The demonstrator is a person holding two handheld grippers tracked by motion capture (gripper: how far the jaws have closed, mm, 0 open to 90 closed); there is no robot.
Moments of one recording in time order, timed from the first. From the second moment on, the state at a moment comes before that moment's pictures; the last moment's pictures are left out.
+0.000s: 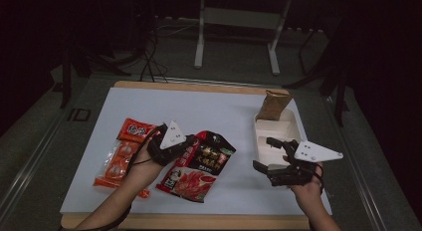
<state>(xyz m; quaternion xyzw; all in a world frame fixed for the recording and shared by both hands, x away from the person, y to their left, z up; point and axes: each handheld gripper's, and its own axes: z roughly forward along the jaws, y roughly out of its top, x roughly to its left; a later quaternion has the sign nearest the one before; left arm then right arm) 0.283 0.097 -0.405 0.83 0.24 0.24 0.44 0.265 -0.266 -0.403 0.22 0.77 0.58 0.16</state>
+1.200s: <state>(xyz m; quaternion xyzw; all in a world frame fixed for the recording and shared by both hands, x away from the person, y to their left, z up) 0.259 0.085 -0.355 0.73 0.22 0.24 0.60 0.269 -0.250 -0.387 0.22 0.75 0.61 0.14</state>
